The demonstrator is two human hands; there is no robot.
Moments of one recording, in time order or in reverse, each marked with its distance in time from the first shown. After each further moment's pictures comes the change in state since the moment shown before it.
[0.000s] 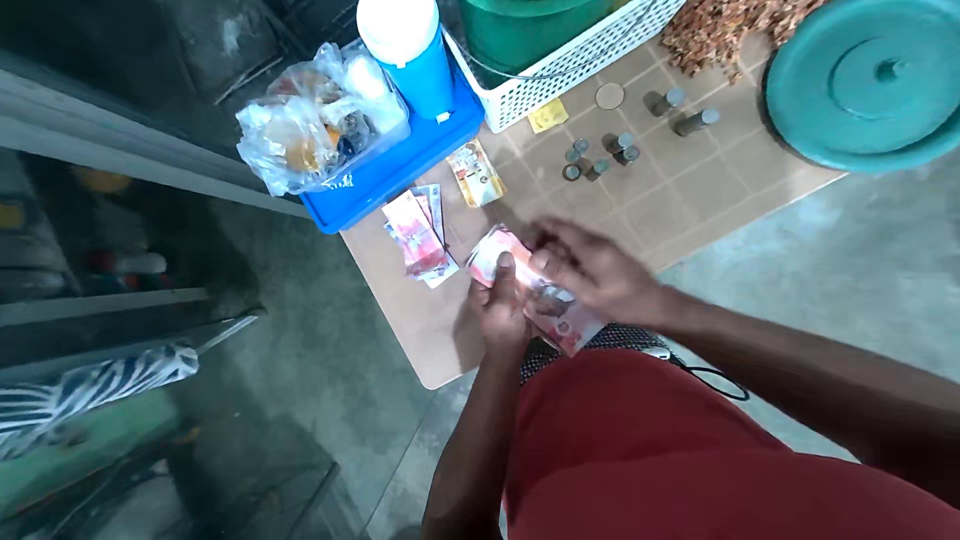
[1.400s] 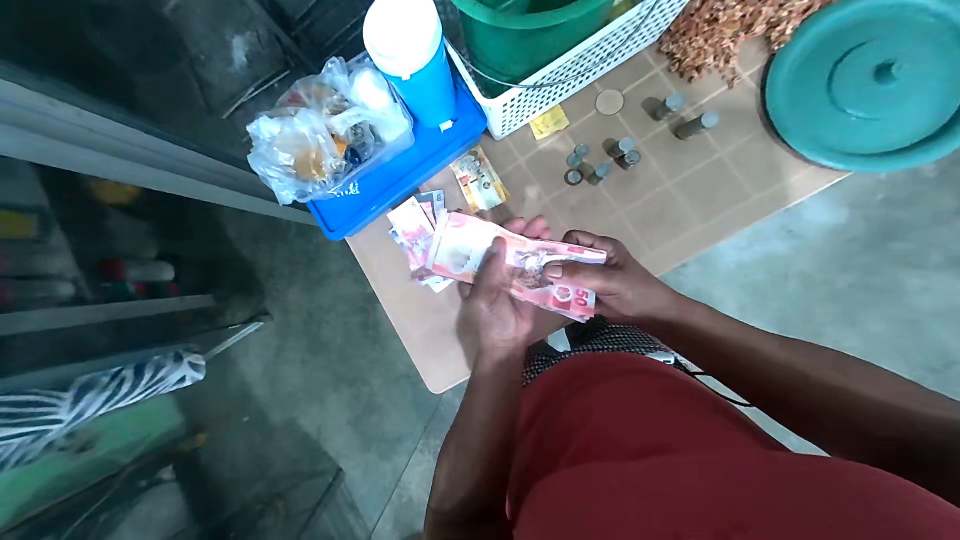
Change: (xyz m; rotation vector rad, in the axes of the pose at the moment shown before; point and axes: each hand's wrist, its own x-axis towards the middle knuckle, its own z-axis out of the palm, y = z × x) left_hand 0.016 0.030 0.016 -0.412 -0.260 -0.032; right_hand -0.004 0.014 0.008 0.981 0.022 0.164
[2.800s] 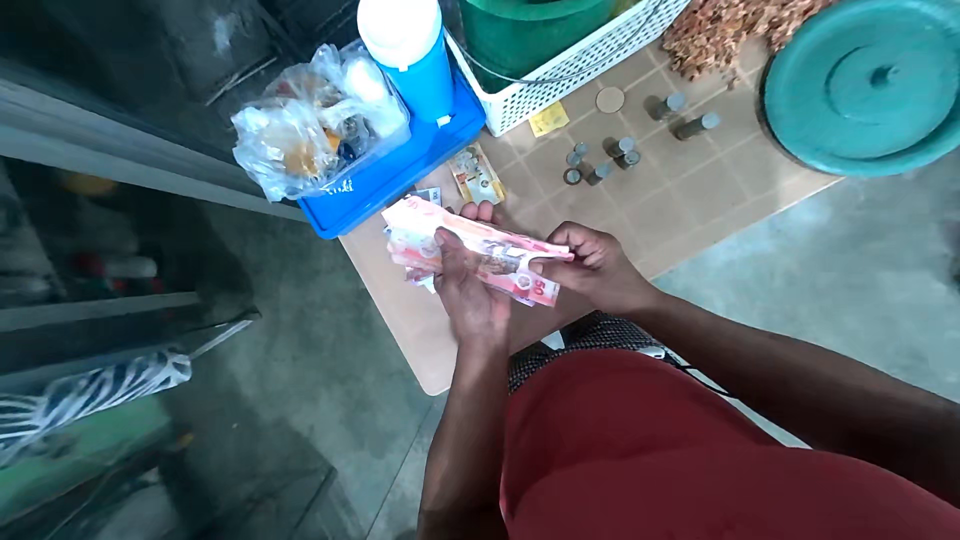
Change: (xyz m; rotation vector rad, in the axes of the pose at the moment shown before) left_hand 0.024 0.014 -0.008 0.014 0.143 0.071; right_hand 0.018 0.004 0.002 -0.424 0.010 -0.246
